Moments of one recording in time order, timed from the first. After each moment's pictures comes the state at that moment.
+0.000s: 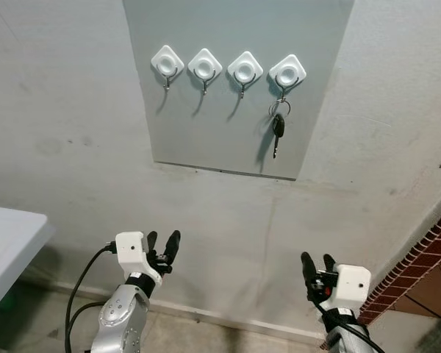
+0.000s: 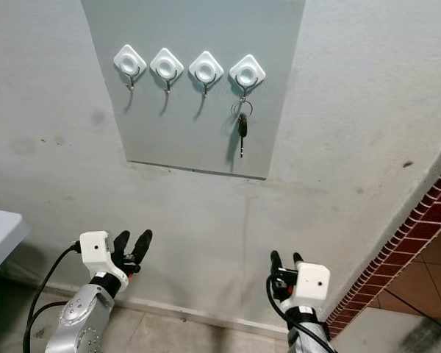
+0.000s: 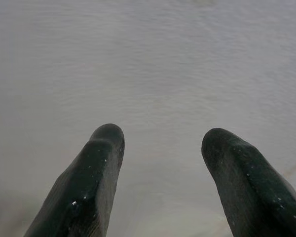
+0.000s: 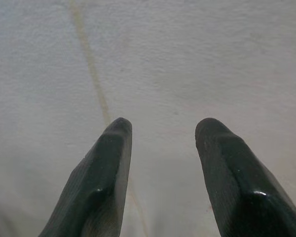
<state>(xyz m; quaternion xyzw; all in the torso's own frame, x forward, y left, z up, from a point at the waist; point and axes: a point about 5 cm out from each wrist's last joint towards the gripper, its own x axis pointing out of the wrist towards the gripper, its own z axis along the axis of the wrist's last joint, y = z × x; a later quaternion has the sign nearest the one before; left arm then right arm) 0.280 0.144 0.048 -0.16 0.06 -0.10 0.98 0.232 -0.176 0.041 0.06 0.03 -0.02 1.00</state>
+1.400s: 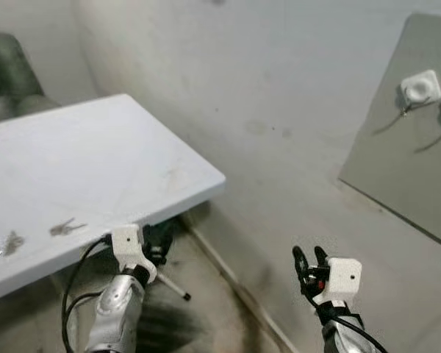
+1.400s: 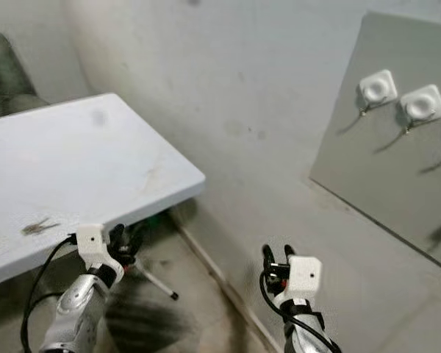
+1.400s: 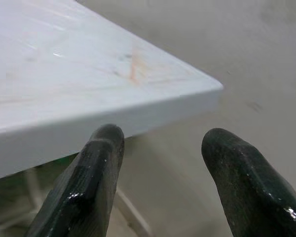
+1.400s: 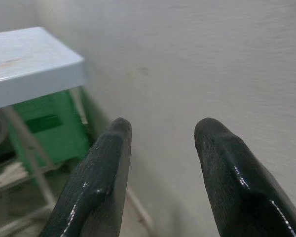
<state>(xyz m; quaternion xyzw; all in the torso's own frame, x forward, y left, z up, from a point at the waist) 0.295 0.149 0.052 -0.14 0.04 -0.09 0.98 0.243 -0.170 0.046 0.04 0.01 0.02 1.00</state>
